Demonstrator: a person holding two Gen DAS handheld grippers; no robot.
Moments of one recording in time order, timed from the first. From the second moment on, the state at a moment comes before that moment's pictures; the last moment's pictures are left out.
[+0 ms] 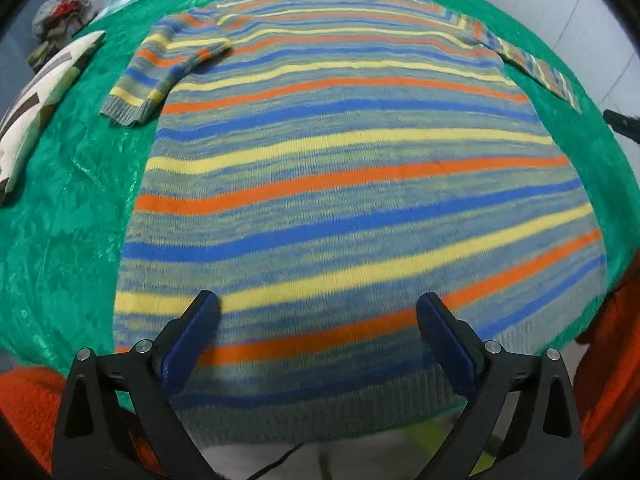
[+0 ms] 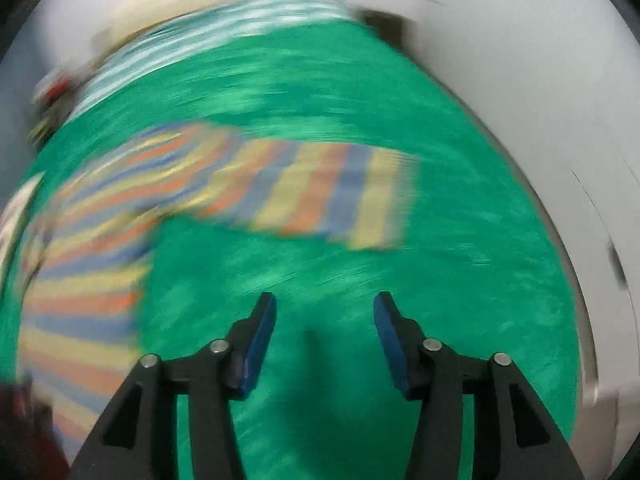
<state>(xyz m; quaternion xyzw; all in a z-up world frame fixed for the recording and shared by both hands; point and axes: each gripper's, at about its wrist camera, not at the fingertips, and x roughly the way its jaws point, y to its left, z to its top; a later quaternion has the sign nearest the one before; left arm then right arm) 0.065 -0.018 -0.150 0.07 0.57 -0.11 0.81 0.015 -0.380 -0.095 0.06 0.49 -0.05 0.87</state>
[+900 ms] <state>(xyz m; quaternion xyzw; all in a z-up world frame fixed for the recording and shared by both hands) 0.262 0.193 -0.081 -0.18 0.46 0.04 0.87 -0.035 -0.198 -0.175 -0.05 0.50 0.14 0.85</state>
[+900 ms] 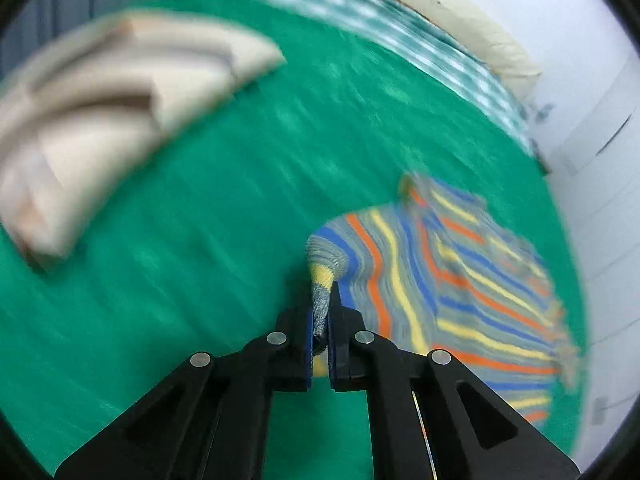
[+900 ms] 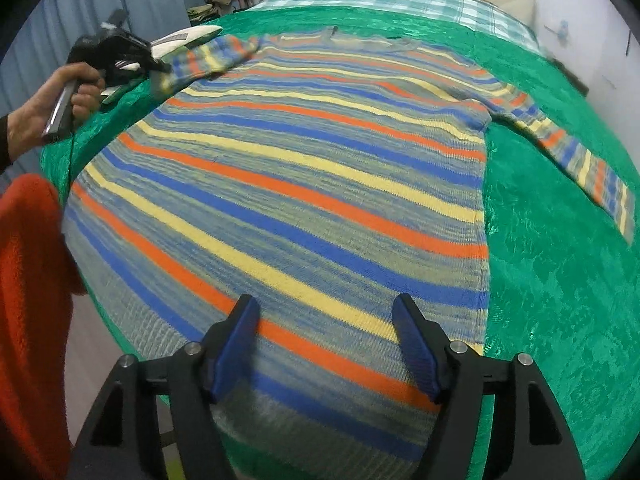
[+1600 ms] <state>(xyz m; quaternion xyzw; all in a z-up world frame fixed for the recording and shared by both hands) 0.252 0.258 -0.101 -0.16 0.47 0.10 0.86 -0.028 -0.193 -0.179 -0.05 0.51 0.14 0.85</state>
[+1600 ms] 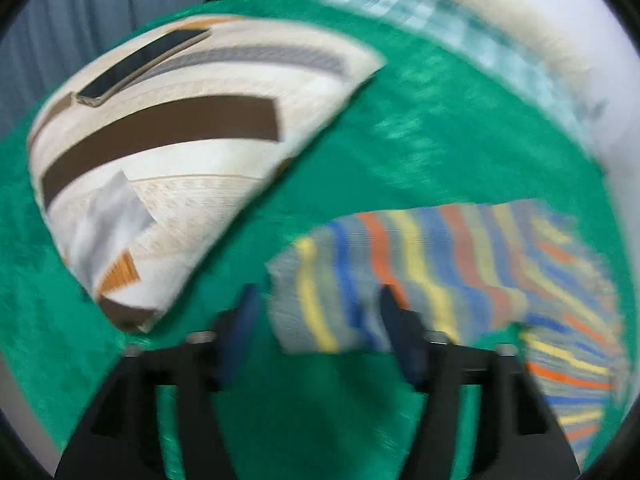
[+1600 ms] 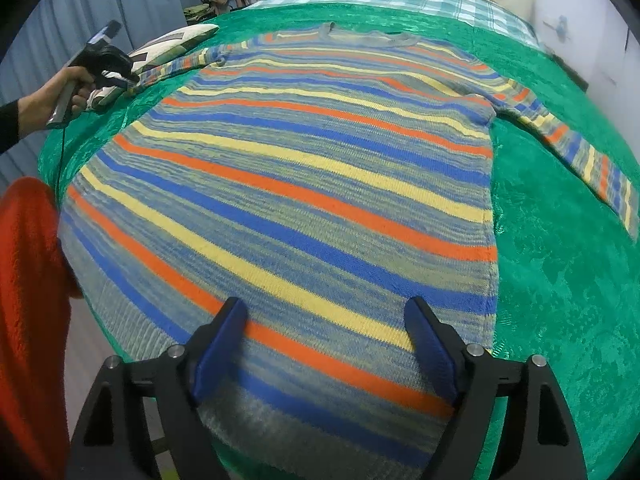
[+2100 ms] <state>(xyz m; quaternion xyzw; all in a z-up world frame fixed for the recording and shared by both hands) 0.222 0.271 -0.136 -0.18 0.54 0.07 0.82 -0.024 -0.188 -0.182 -0.06 0.51 0.13 0.85</state>
